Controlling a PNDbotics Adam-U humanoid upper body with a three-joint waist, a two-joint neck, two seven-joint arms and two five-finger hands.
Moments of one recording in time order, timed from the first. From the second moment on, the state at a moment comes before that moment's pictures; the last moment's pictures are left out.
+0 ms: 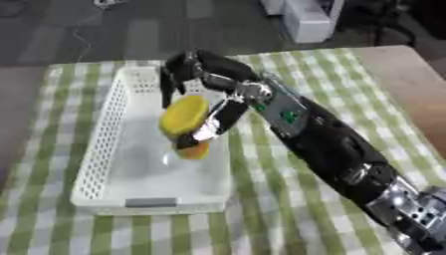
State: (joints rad) left arm -0.40 0.37 -0.05 -1.99 0.37 -0.42 0.12; right arm -0.94 -0.24 0.40 -1.10 0.39 -0.79 0.32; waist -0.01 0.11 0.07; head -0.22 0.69
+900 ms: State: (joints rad) left arm -0.36 0.37 -0.05 -1.99 0.37 -0.42 0.13; right arm -0.82 -0.40 0.36 -1.40 -0.05 -0.63 0.38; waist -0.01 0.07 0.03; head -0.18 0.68
